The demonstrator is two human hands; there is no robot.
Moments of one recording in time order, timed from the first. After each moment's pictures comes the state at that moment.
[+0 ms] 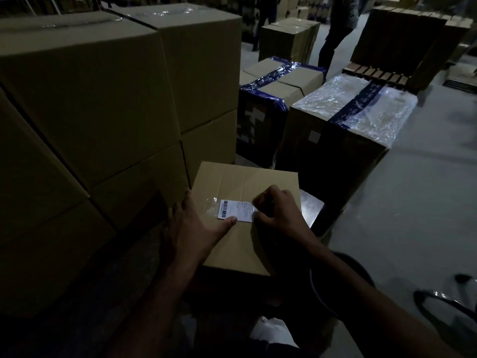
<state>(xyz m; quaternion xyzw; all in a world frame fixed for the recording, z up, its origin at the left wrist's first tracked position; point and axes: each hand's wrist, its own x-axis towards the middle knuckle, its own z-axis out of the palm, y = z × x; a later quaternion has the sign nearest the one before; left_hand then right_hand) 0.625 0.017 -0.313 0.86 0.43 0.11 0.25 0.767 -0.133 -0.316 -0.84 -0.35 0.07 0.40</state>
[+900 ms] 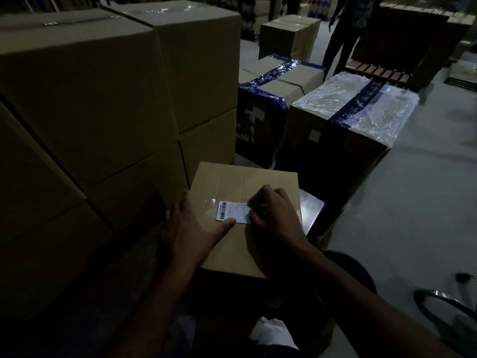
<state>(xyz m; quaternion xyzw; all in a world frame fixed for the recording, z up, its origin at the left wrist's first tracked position) 0.624 0.020 -0.315 0.86 0.43 0.11 0.24 0.753 -0.122 -0.310 -0.86 -0.35 0.02 0.36</state>
